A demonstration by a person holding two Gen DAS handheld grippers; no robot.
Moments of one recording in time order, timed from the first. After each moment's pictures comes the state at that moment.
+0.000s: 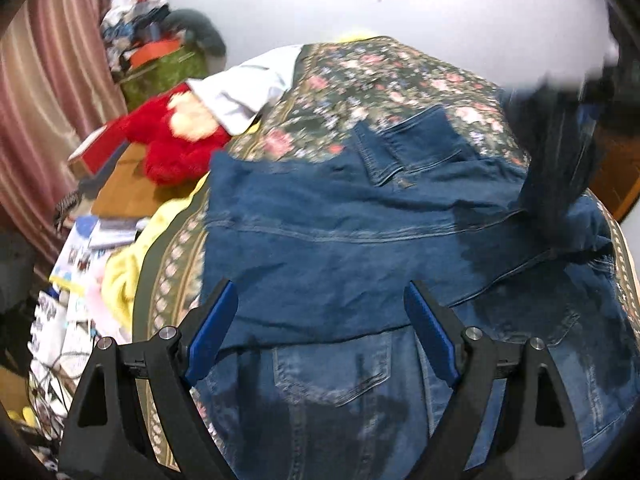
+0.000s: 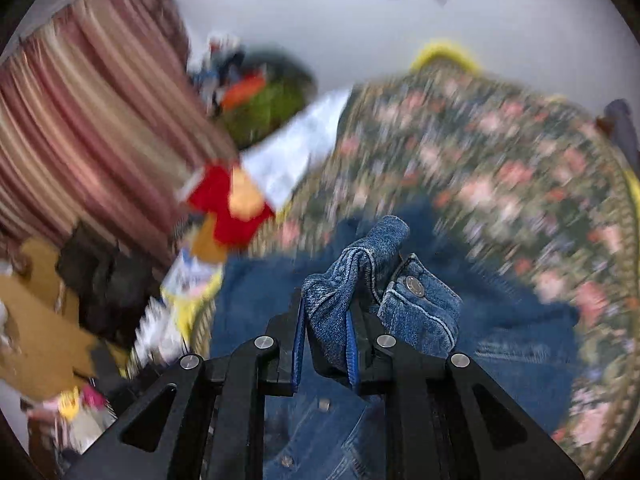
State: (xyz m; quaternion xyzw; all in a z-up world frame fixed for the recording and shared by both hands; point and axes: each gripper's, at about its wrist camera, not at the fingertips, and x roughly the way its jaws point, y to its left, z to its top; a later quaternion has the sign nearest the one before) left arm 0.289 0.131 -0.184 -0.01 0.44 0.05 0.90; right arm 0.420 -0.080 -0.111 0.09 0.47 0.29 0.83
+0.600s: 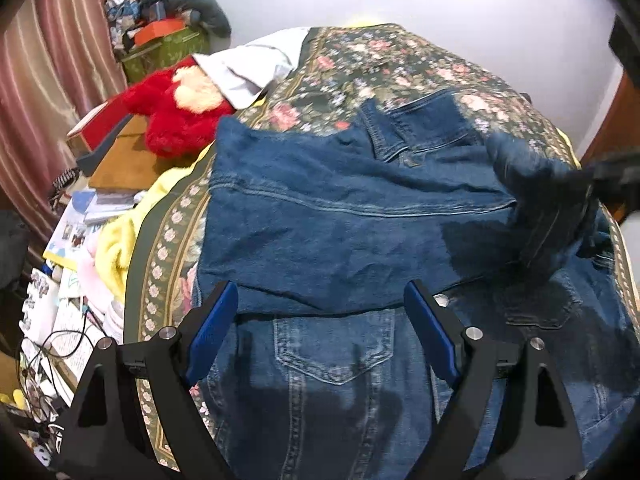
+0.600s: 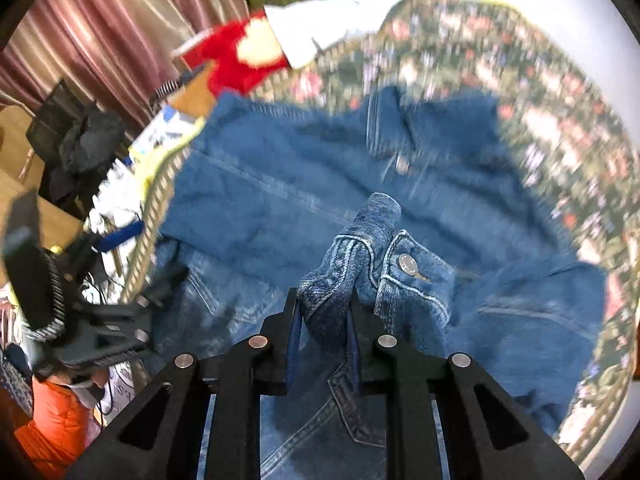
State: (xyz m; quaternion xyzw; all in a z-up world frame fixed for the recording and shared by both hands) left arm 0.276 0.130 -0.193 -0.03 0.45 0.04 0.89; right arm 0.375 -0.026 -0.167 -0.09 0.55 0.32 0.77
